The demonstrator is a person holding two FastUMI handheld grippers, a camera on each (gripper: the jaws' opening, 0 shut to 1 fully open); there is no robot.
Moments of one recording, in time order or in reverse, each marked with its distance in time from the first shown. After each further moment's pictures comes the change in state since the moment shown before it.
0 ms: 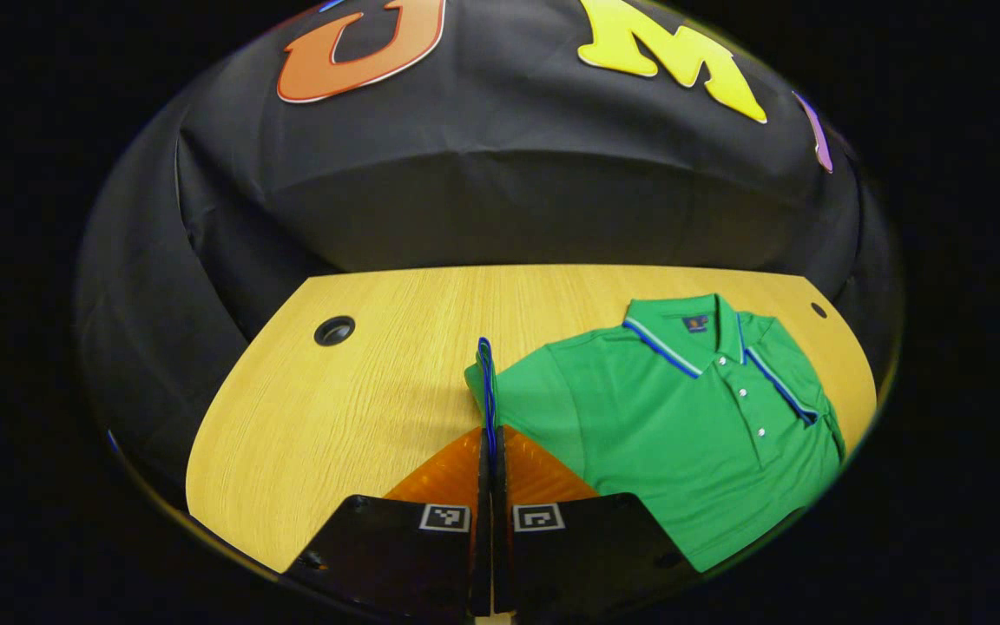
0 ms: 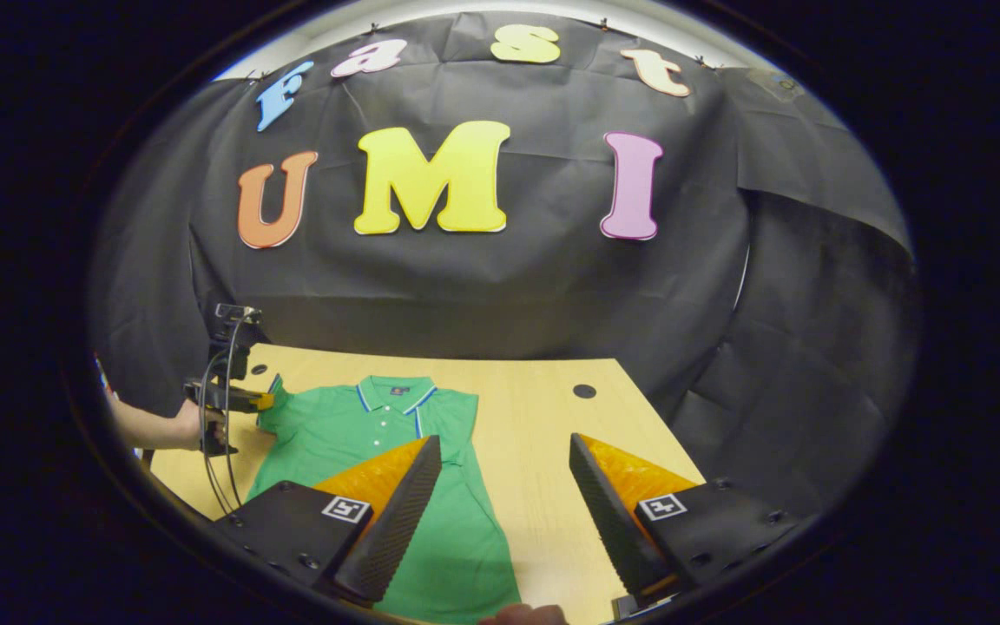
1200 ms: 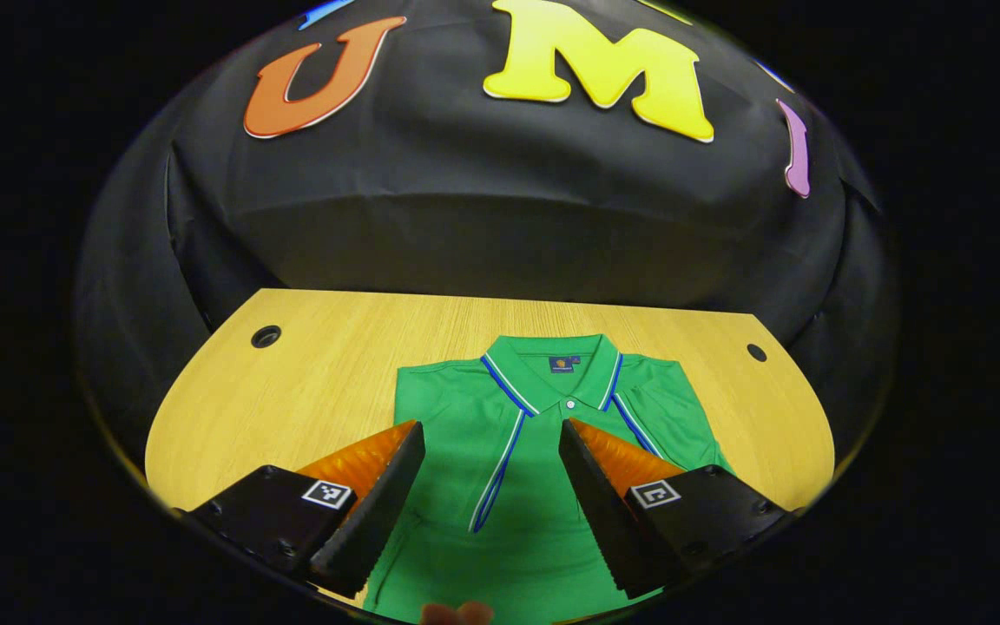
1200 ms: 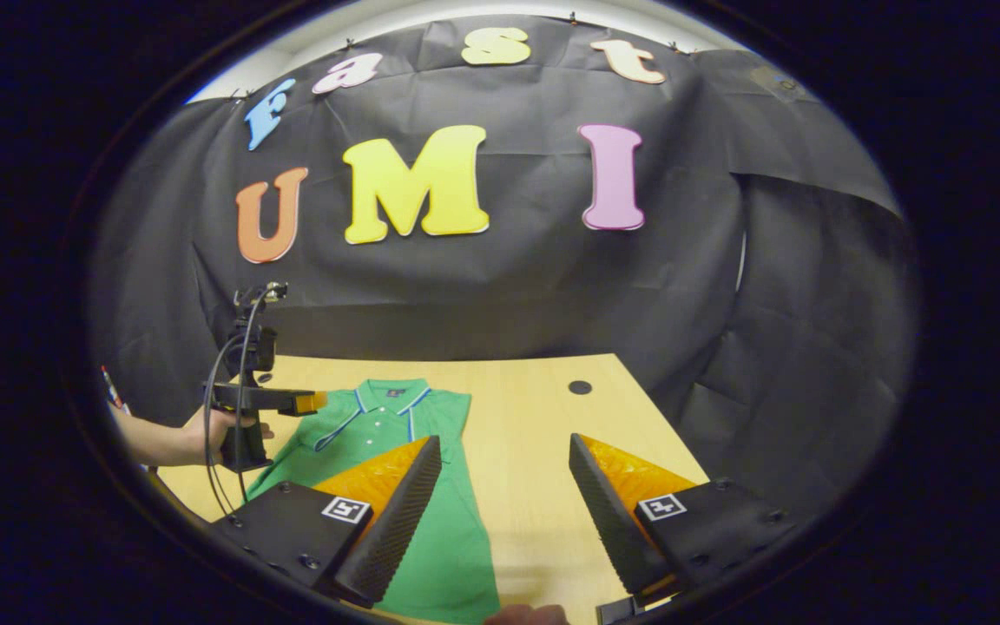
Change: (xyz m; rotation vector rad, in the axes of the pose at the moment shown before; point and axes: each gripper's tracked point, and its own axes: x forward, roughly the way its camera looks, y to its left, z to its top) left arm -0.066 -0.126 0.026 -0.085 -0.054 -0.048; right arm 0.007 -0.029 -0.015 0.034 -0.002 0.098
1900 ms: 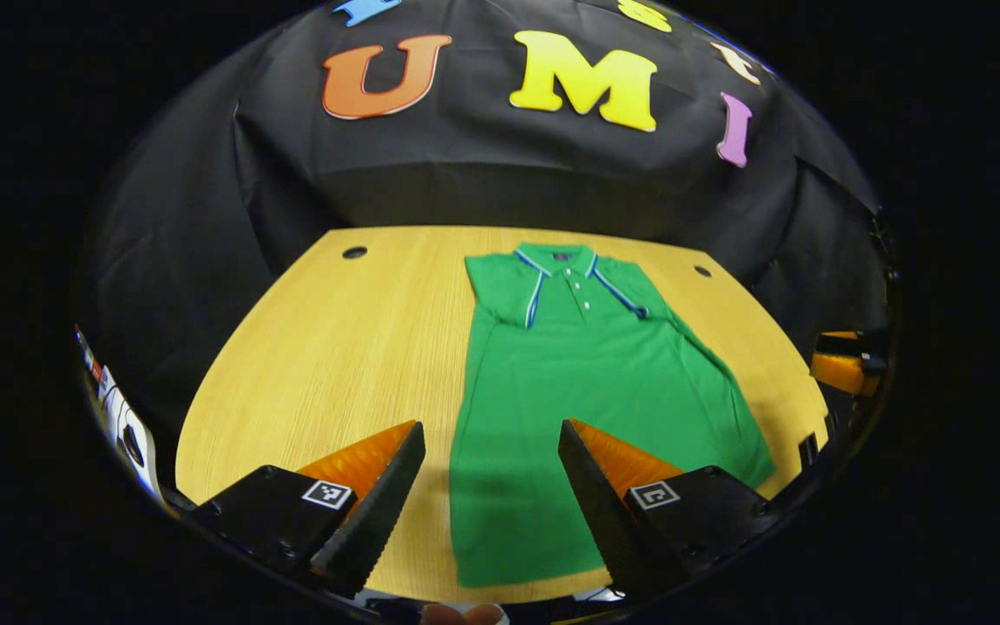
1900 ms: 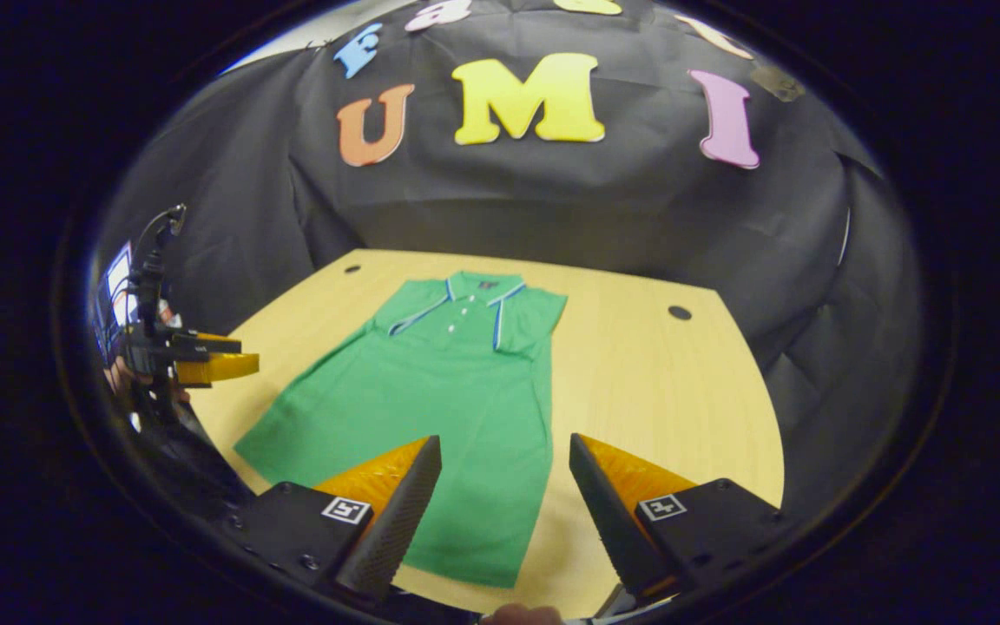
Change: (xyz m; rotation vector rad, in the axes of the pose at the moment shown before) left arm -0.231 0.065 -0.186 0.058 0.184 -0.060; right arm -0.026 0.032 -0.149 -0.205 0.325 0.267
